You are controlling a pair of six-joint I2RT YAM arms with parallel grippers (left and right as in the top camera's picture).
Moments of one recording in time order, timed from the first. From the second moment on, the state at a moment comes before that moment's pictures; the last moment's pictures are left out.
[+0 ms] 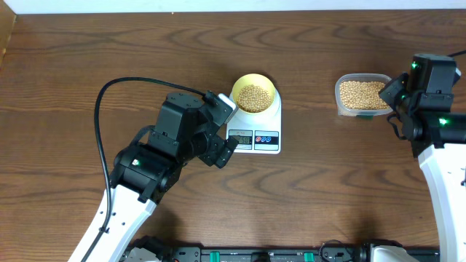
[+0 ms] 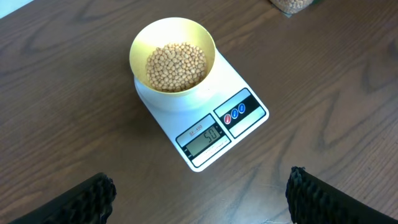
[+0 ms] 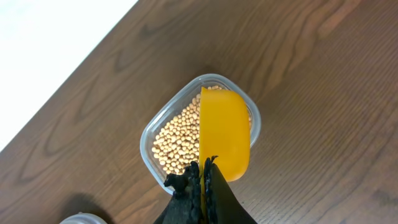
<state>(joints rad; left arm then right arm) -0.46 1.12 1.07 -0.76 0.18 0.17 -0.04 1.31 1.18 -0.69 0.22 0.71</state>
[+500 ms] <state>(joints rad) -0.46 1.12 1.07 -0.76 0.18 0.17 -0.04 1.51 1.17 -0.60 0.18 0.90</state>
